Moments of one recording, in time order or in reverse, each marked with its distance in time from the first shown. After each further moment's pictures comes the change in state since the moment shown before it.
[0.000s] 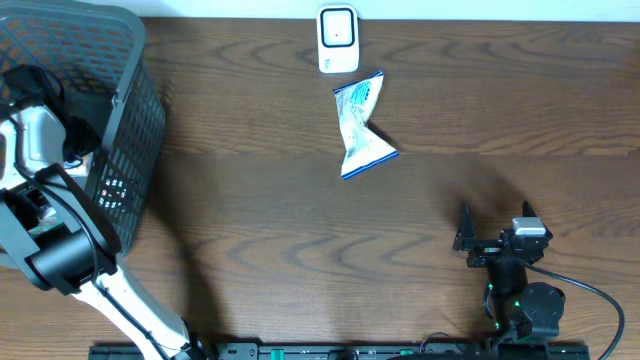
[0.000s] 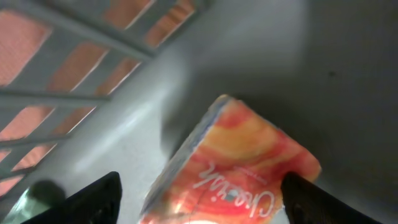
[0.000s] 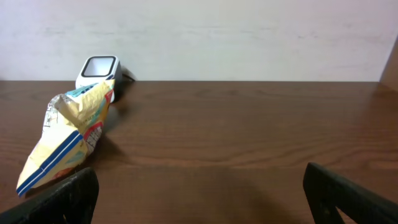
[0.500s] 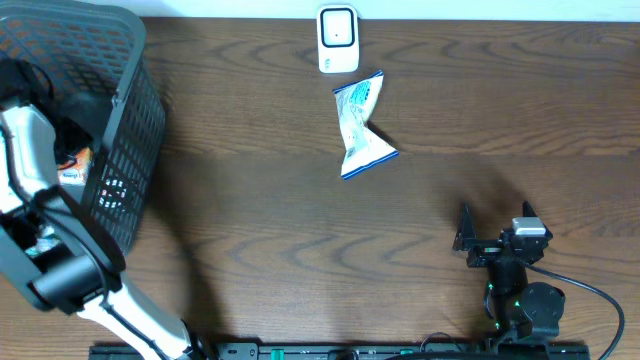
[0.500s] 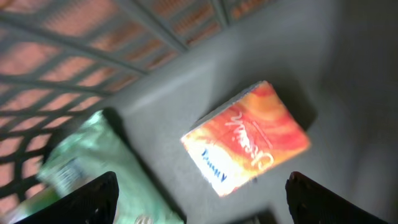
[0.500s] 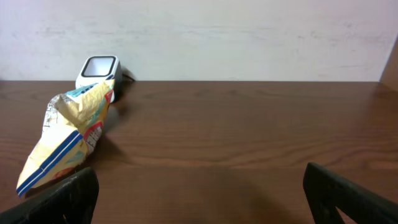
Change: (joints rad) left arm 0.003 -0.106 0.000 -0.156 -0.063 -0.187; right arm 0.000 0.000 0.000 0.000 0.000 0.000
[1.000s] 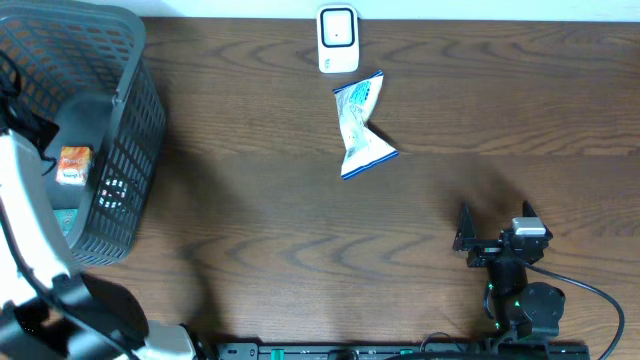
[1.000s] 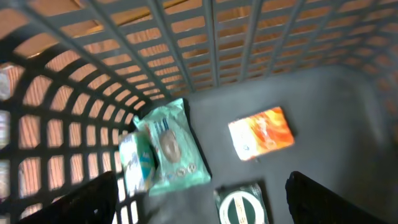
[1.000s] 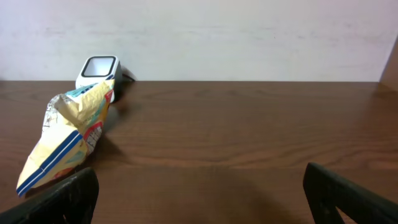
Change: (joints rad) left arm -0.005 -0.347 0.000 -0.157 -0.115 -0.259; right arm 0.000 0.000 0.000 0.000 0.000 0.000
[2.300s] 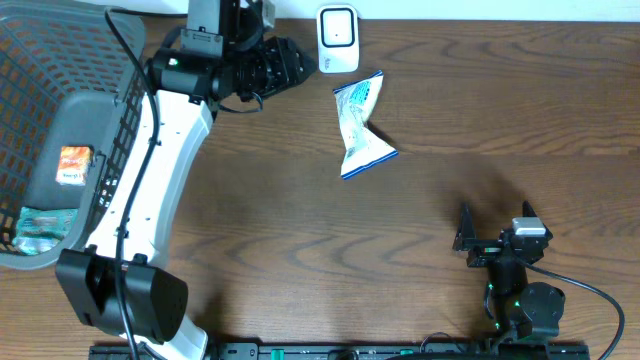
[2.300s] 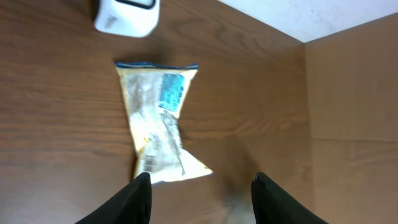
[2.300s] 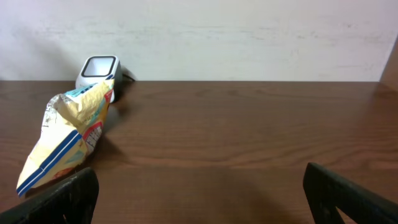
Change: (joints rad) left arm -0.737 0.091 0.118 0.250 0.984 0.032; right arm 0.000 0.000 0.000 0.000 0.000 0.000
